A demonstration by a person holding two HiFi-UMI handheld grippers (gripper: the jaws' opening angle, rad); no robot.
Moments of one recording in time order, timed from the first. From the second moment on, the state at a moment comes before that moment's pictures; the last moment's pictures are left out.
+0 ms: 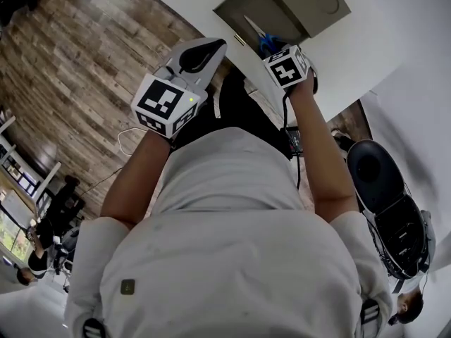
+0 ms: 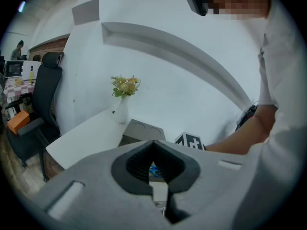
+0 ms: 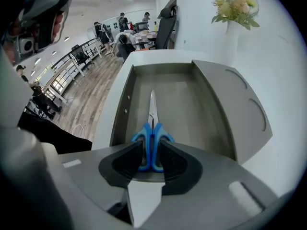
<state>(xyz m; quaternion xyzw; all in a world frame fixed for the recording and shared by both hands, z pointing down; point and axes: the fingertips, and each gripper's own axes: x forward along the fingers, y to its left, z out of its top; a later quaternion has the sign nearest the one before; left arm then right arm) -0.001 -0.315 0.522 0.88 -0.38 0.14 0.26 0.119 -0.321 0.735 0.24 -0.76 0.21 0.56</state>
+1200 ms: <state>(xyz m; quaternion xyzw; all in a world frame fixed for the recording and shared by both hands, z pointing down) -0.047 -0.263 0.492 0.88 -0.38 0.14 0.24 0.106 -0.320 0.678 0.33 -0.78 0.21 0.49</state>
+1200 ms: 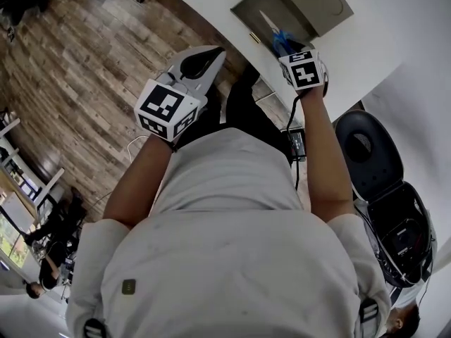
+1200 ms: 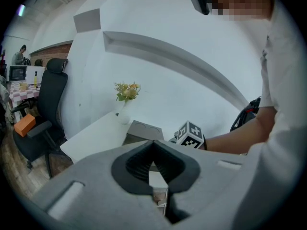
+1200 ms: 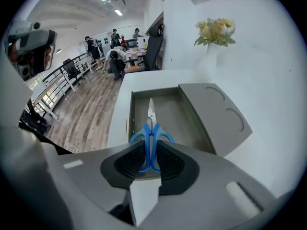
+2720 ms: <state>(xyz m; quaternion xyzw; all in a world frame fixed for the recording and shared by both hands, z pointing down) -0.079 -0.169 0.362 0.94 -0.29 0.10 0.13 0.071 -0.168 0.349 0.49 -0.85 0.11 0.16</state>
